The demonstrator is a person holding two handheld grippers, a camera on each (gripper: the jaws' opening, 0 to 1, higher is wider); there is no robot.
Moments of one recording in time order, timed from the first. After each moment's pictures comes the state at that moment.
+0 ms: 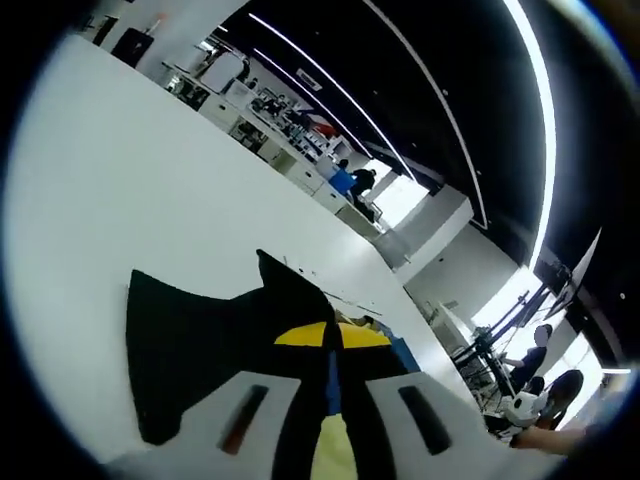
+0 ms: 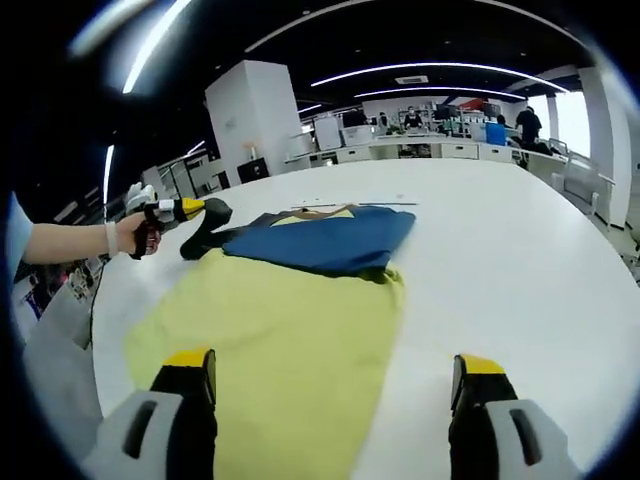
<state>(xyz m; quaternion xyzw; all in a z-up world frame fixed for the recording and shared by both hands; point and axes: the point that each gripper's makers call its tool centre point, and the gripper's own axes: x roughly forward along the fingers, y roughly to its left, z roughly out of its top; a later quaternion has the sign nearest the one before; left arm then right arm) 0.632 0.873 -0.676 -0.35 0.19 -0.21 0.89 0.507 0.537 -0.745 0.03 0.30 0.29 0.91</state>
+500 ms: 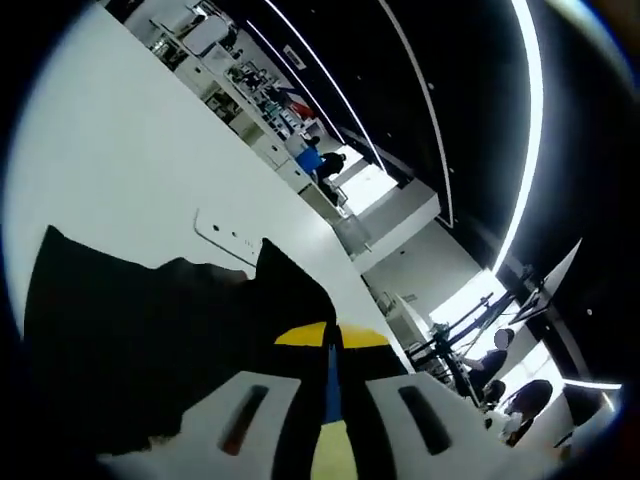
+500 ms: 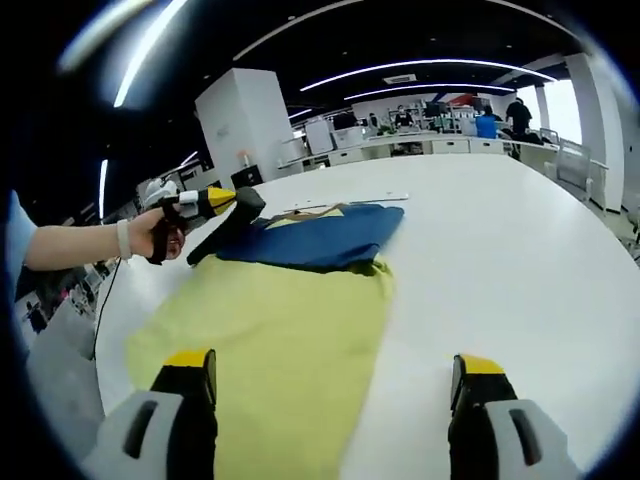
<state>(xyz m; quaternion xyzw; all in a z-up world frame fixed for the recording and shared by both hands) 0.655 0.758 -0.670 -0.41 0.20 -0.28 0.84 0.505 0.522 -0.749 0.05 0.30 0.28 0.91</state>
